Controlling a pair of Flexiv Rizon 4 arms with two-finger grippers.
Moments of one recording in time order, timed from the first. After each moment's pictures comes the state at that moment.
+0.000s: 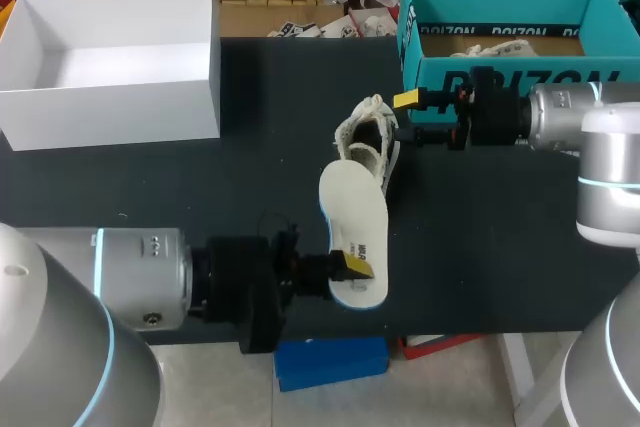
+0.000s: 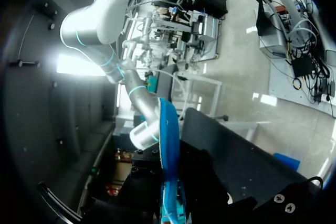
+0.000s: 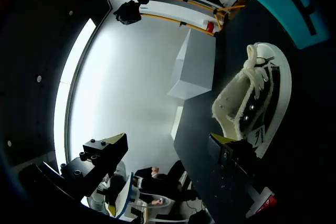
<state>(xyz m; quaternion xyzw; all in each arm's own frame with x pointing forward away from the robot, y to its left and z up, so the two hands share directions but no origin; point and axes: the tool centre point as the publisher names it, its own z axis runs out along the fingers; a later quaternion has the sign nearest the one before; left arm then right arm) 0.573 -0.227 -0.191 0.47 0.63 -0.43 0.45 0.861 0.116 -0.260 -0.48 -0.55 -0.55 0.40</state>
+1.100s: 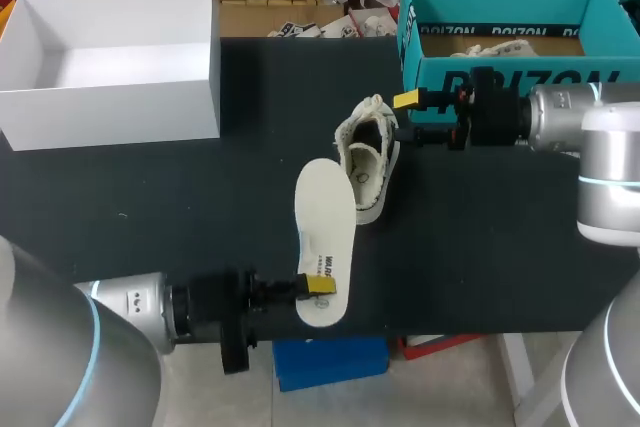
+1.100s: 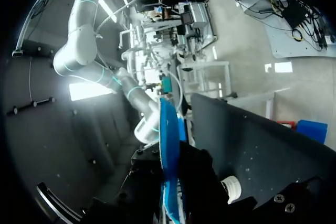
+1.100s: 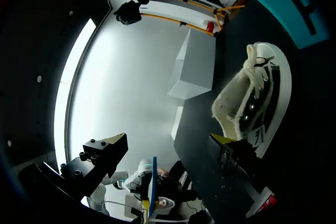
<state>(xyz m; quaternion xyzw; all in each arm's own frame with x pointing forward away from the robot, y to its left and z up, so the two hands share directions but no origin) 0.613 -0.190 -0.282 0.50 0.51 -0.40 0.58 0.861 0.116 -0.260 -0.48 -0.55 -0.55 0.40</state>
